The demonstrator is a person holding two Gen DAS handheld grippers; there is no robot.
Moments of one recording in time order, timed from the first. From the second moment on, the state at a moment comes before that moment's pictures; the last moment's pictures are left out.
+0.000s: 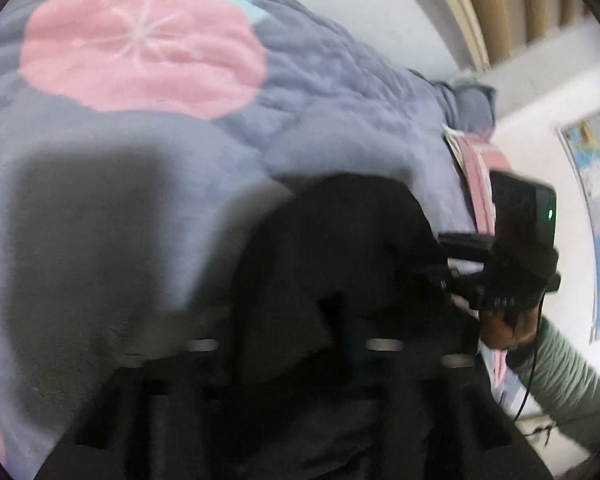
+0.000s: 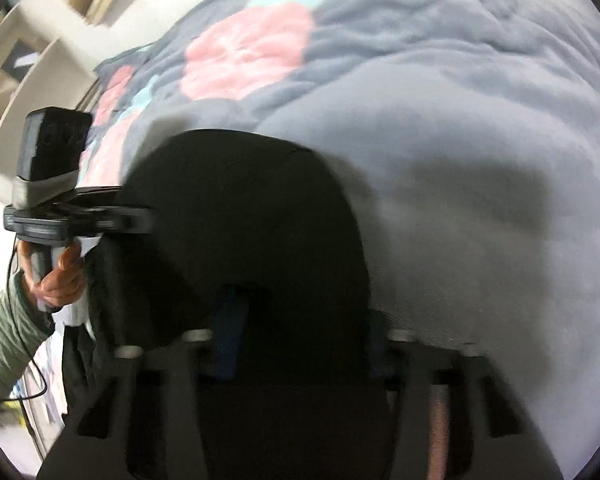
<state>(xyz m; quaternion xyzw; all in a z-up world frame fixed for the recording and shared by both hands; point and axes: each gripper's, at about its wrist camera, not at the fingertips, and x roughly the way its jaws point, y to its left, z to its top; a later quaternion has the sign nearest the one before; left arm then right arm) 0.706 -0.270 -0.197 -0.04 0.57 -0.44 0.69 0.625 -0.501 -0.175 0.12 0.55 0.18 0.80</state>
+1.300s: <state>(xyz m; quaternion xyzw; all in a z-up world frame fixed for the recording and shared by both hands) 0.296 -0.151 -0.128 0.10 0.52 -0.35 0.78 0.225 -0.382 -0.107 0.06 0.53 0.13 0.83</state>
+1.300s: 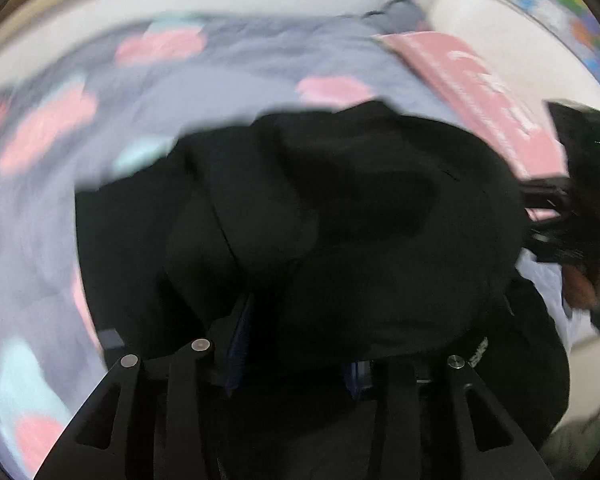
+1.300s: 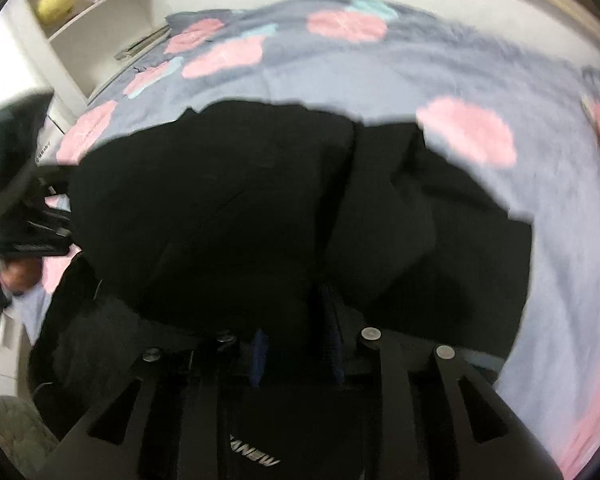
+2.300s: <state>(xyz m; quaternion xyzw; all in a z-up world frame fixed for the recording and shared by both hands) 0.303 -0.151 -0.177 0.00 0.62 -0.34 0.71 0.244 -0.357 -0.162 0.14 0.61 0.05 0.78</state>
